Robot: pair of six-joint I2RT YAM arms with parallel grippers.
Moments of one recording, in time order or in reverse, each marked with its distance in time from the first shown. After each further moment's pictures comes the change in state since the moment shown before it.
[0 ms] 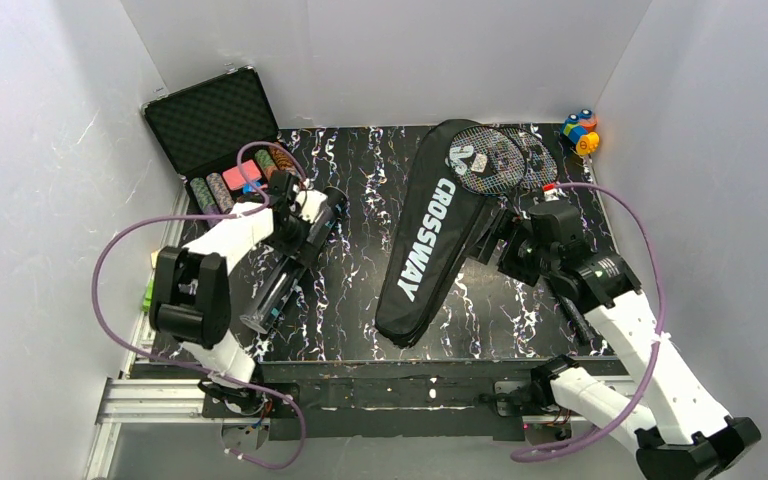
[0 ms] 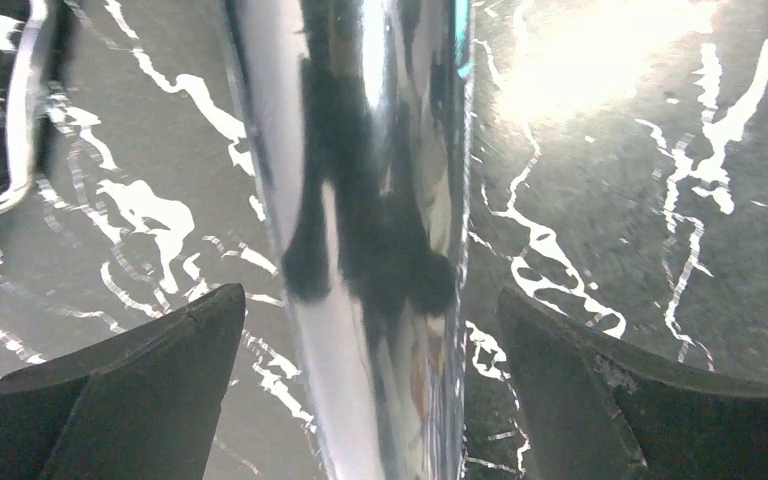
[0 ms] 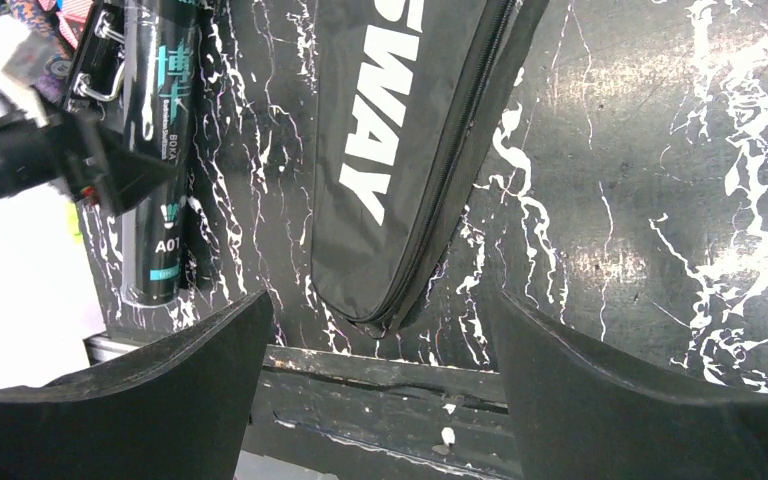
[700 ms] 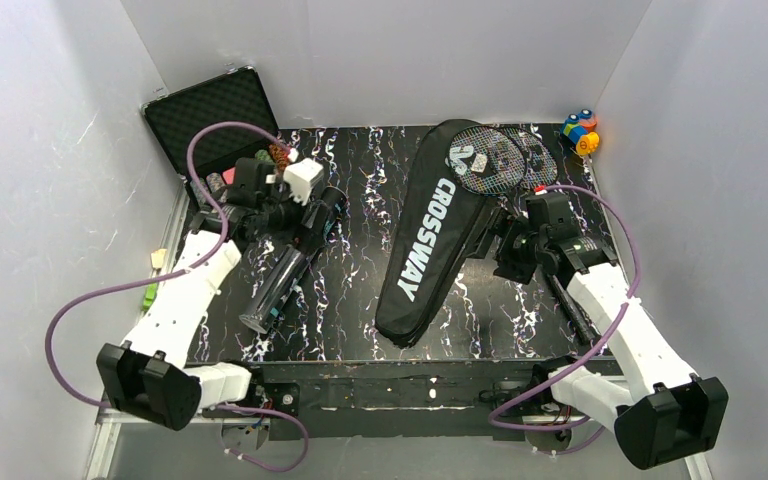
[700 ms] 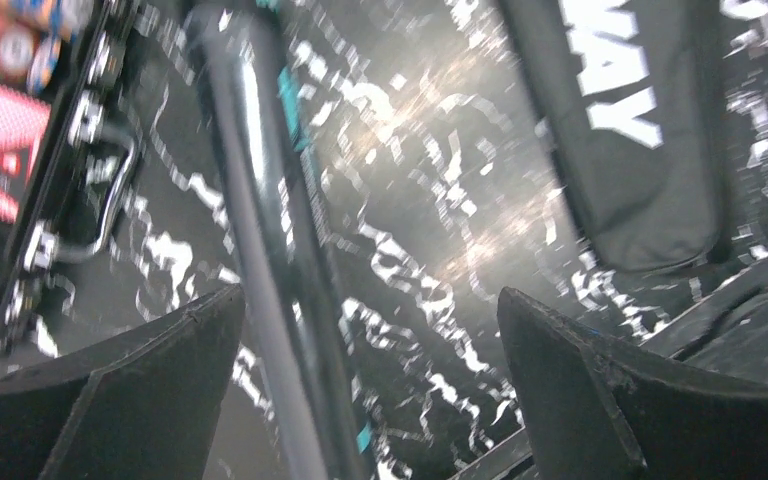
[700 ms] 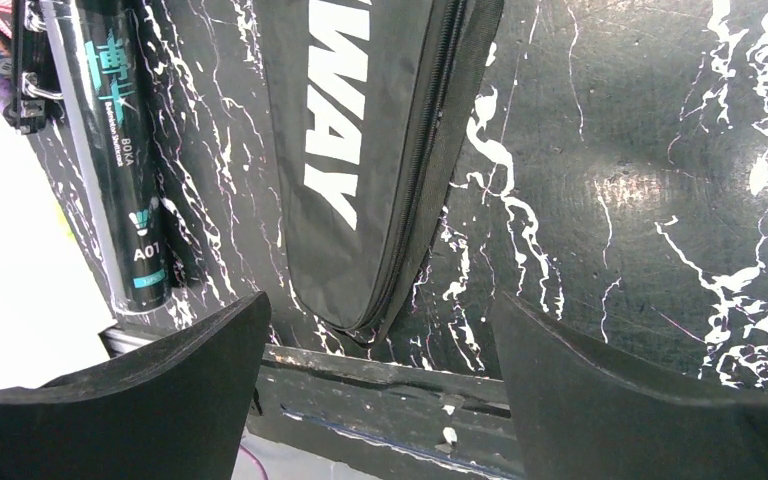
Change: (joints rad) left arm -0.029 -0.468 0.044 -0.112 0.202 -0.034; right arm -0.179 0.171 -0.077 0.089 -0.196 -0.045
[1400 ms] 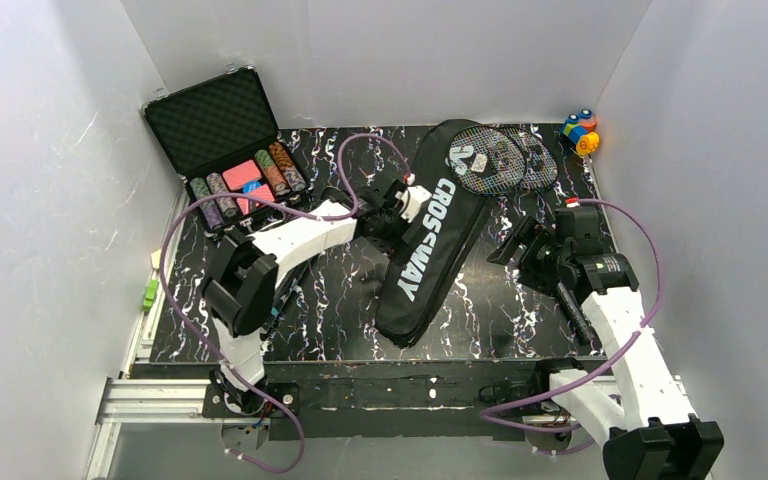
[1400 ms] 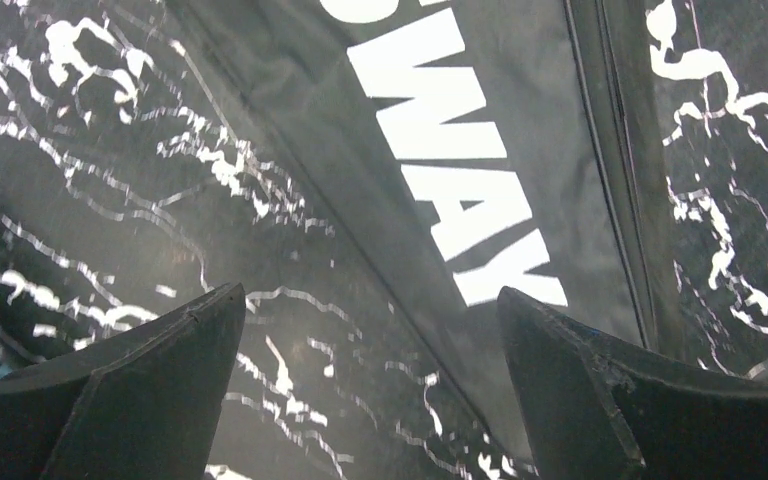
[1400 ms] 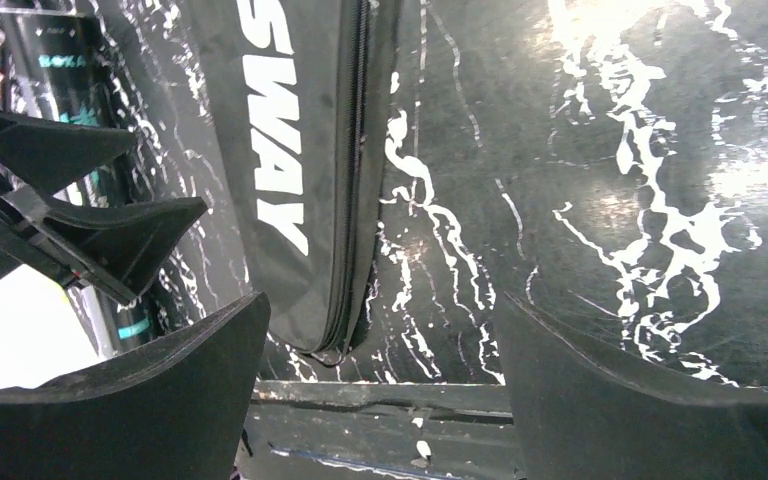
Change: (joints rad) left arm -0.472 0.609 0.255 0.201 -0.154 -0.201; right arm -0.143 -0.146 -0.073 -0.053 0.017 -0.040
